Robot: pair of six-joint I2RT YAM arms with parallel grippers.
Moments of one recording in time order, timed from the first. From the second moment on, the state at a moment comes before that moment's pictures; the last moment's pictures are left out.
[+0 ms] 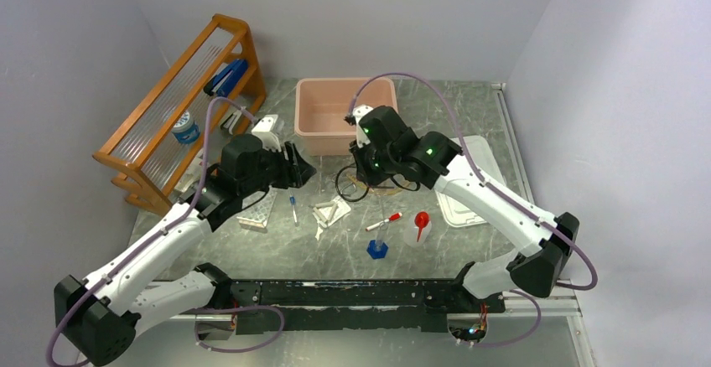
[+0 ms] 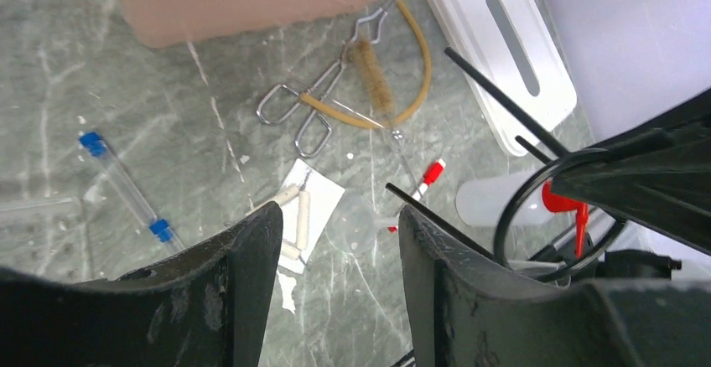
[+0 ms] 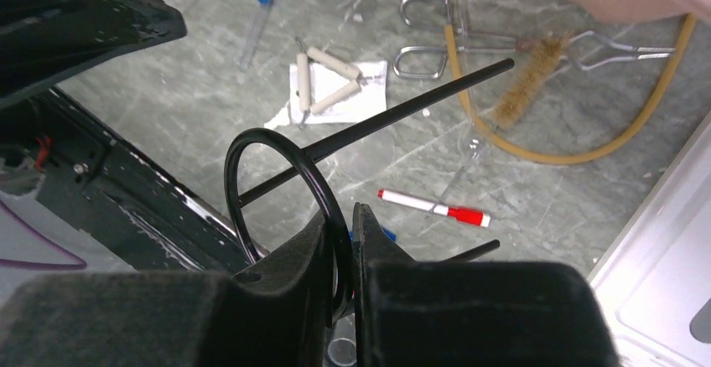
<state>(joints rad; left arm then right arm) -0.61 0.98 0.81 -0.27 0.10 -0.54 0.87 1.40 1.44 -0.90 0.04 0.22</state>
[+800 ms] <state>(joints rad) -0.61 1.01 1.10 -0.42 -0.31 -0.55 0.49 1.97 1.99 -0.56 -0.24 0.44</state>
